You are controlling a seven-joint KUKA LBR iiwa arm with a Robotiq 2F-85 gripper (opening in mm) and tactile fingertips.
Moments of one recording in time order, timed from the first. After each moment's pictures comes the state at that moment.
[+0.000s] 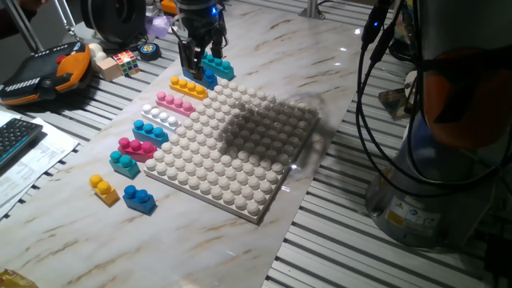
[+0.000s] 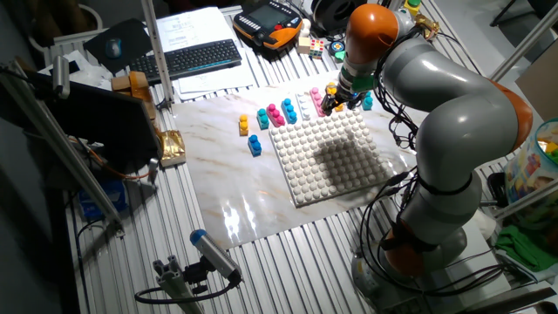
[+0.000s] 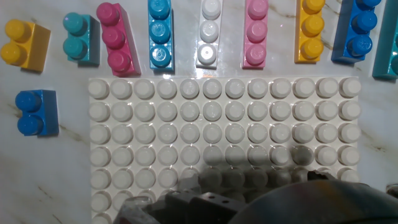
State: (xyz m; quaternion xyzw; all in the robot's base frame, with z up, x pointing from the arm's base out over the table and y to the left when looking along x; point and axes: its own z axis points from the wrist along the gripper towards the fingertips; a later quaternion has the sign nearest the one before) arm 0.515 0.001 0.236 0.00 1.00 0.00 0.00
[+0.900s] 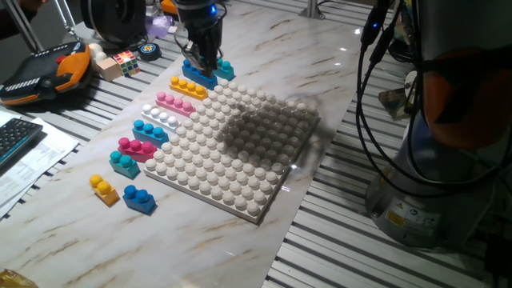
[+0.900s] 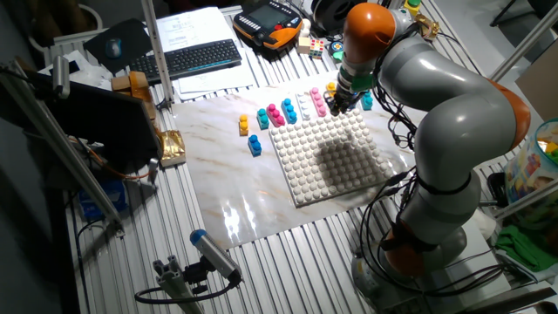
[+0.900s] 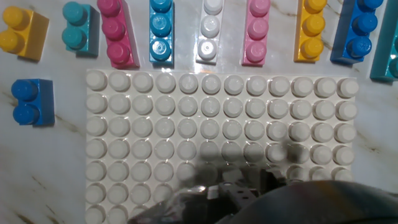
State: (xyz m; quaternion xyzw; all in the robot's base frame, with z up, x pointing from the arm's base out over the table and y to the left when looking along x) arm 0.513 0.000 0.236 -0.02 1.00 -0.01 -0.01
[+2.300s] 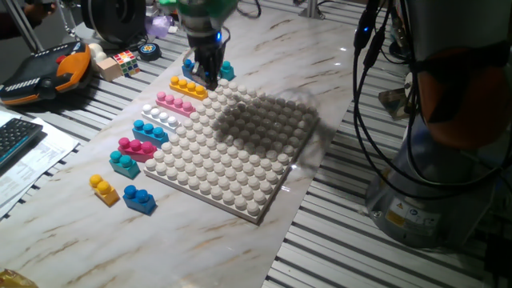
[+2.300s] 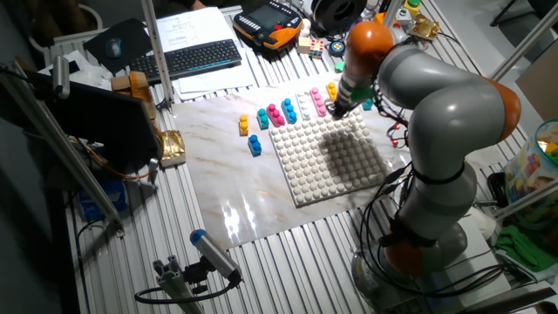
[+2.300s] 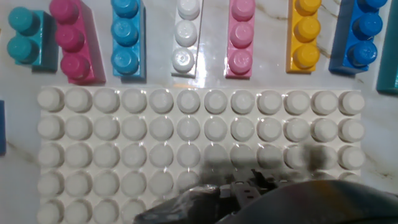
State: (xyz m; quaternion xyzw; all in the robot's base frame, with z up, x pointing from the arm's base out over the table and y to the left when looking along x) arm 0.539 -0.022 0.153 0.00 1.00 -0.01 0.03
